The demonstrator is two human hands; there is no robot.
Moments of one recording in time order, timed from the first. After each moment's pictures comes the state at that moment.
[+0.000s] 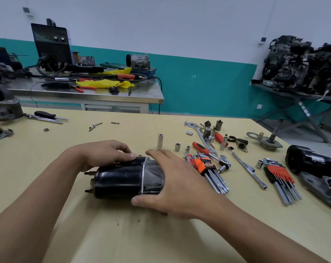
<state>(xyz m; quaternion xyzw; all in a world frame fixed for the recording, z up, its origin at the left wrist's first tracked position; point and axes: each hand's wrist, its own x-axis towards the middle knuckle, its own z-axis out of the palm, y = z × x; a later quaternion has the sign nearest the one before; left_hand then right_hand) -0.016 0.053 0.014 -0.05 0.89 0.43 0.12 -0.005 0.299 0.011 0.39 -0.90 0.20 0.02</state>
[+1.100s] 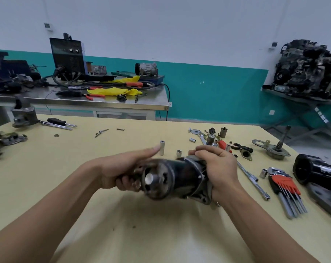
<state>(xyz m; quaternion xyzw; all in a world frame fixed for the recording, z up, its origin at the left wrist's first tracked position) -0.004 0.112 0.026 0.02 0.77 0.57 0.29 -0.074 0.344 0.009 0.04 -0.63 0.77 -0.03</state>
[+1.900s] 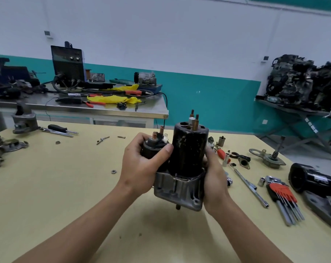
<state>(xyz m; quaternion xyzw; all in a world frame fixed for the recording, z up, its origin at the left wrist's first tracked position) 0.000 0.163 0.019 0.07 0.67 0.65 -0.36 -0.054 0.323 0.007 0.19 -0.60 0.78 -0.08</state>
